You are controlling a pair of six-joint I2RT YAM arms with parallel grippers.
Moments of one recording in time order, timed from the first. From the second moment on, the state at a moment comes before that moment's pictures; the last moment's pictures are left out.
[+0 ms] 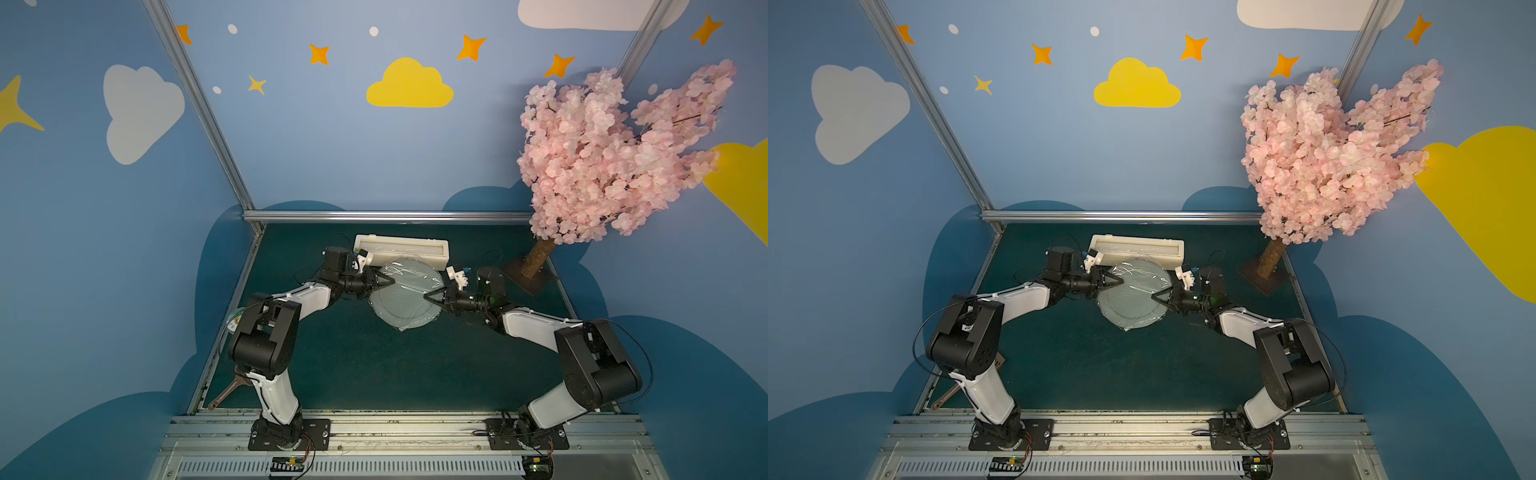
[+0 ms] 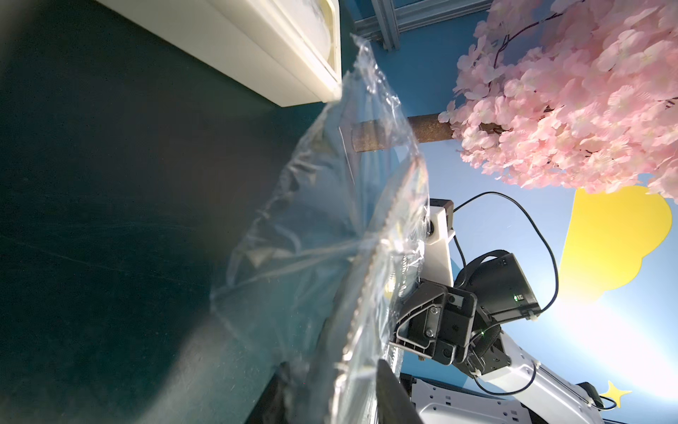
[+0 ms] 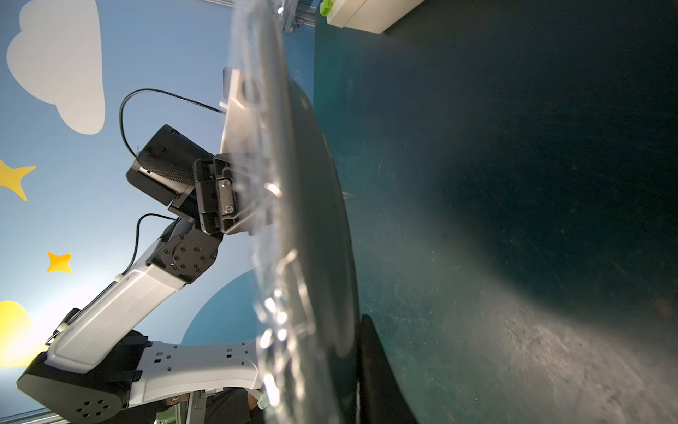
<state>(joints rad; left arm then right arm) -0.27 1.80 1.01 0.19 0.99 -0.90 0.38 1.58 0.72 0.38 -0.88 0.99</state>
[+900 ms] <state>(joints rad) -0.22 1.80 1.03 0.06 0.99 -0.75 0.32 1.48 0.95 -0.23 -0.64 0.56</state>
